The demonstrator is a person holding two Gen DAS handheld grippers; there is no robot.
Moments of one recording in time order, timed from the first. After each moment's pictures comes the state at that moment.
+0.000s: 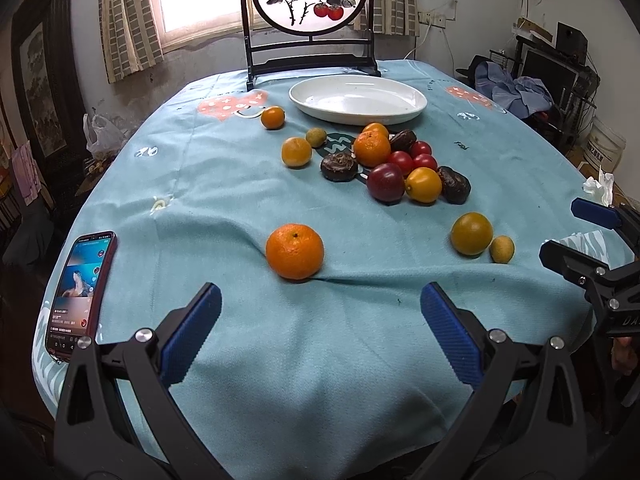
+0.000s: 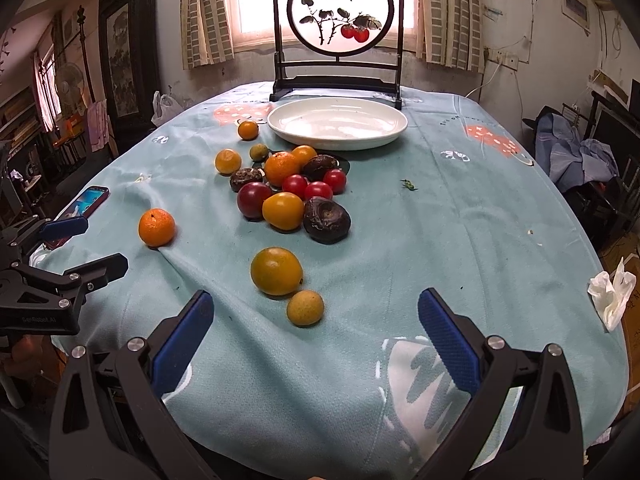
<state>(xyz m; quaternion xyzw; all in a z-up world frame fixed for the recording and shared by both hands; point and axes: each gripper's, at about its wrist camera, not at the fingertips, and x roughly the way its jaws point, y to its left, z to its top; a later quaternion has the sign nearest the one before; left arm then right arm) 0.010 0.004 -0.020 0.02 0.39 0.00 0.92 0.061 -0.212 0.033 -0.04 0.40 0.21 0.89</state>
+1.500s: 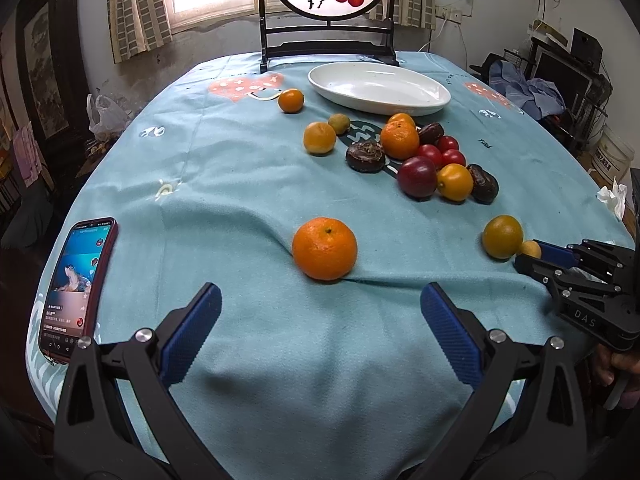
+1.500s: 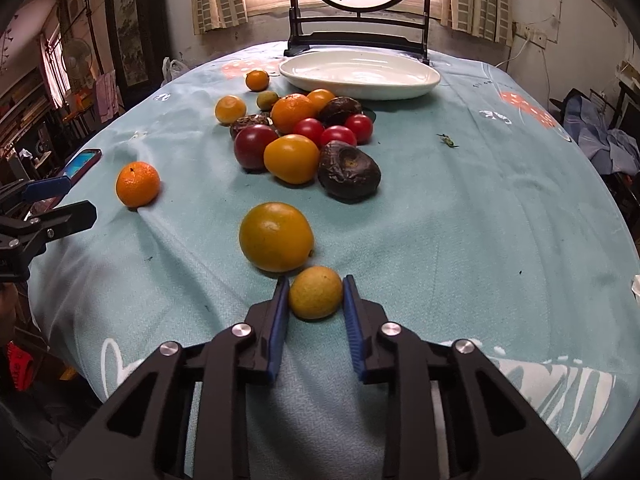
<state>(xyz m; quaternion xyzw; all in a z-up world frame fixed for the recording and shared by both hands) 0.027 0.028 -0.032 -0.01 0.41 0.02 0.91 0.085 -0.199 -0.014 -0.05 0.45 0.24 0.86</state>
